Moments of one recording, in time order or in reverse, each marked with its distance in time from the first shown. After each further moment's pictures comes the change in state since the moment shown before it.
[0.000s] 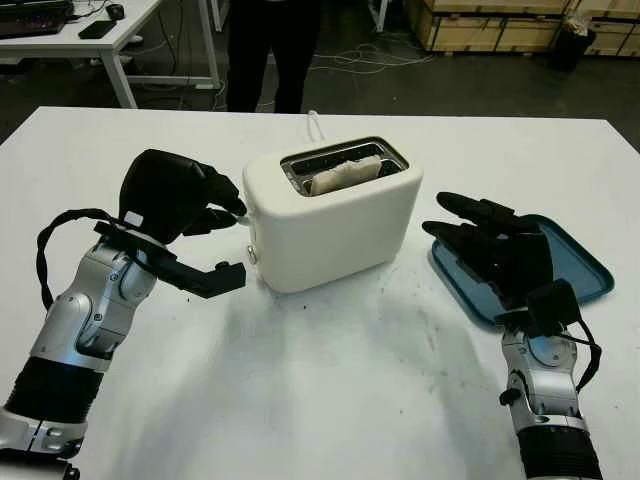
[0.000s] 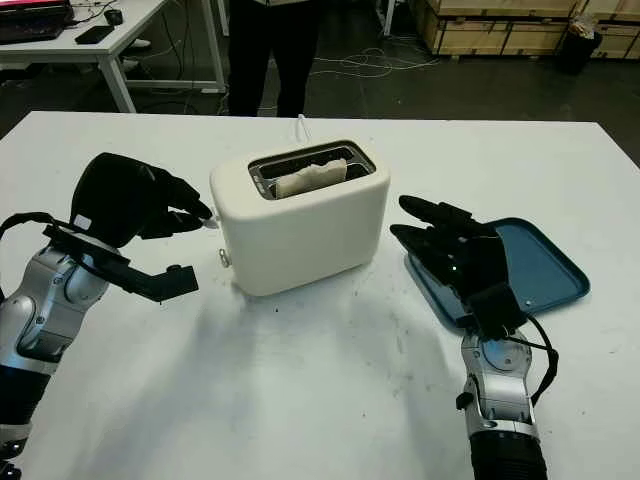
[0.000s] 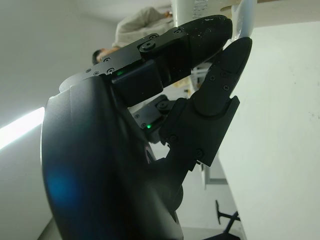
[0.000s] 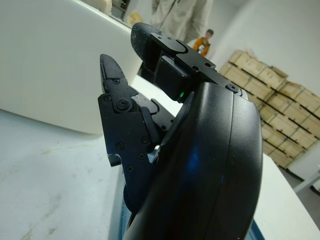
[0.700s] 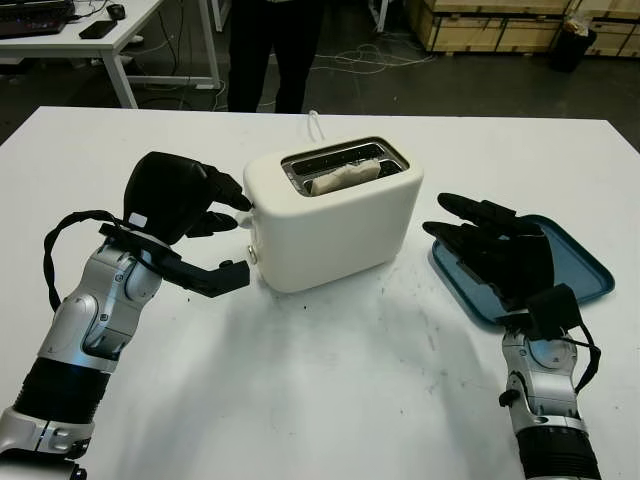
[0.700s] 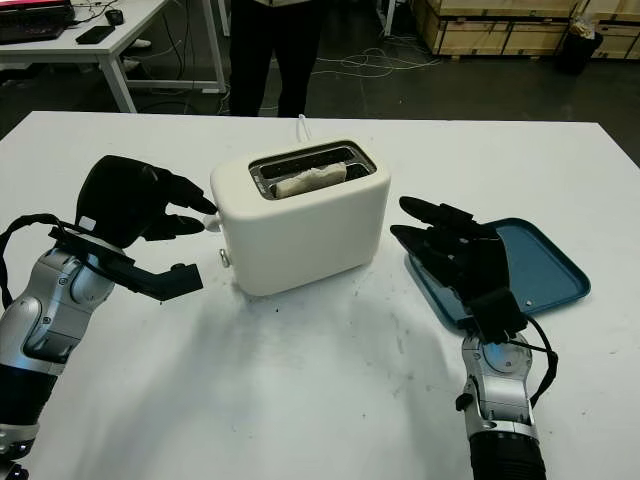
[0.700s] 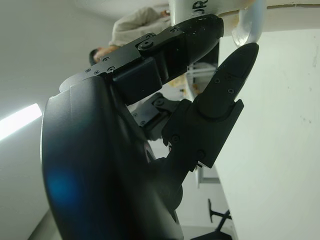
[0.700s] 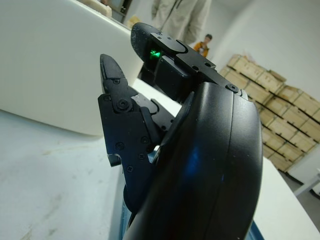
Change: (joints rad) left arm 0.000 -0.028 0.000 0.004 -0.008 0.007 -0.006; right arm 0.000 0.007 -0.006 0.023 0.001 -0.046 0.010
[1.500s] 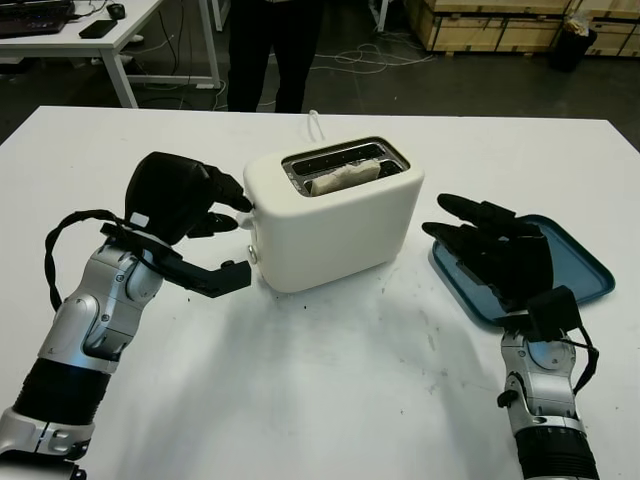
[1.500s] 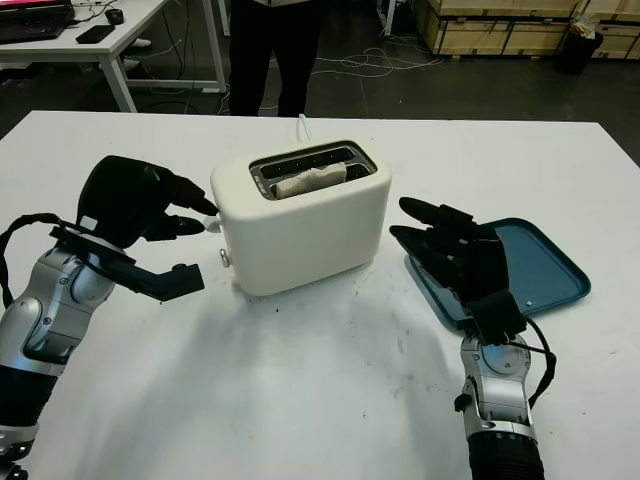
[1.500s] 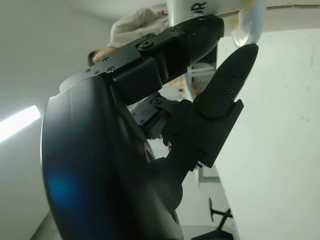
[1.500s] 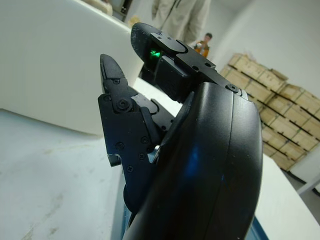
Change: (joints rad) left arm 0.003 0.007 0.006 -0.070 0.000 0.044 -0.050; right arm -0.002 0.002 0.000 0.022 0.008 -0.014 0.005
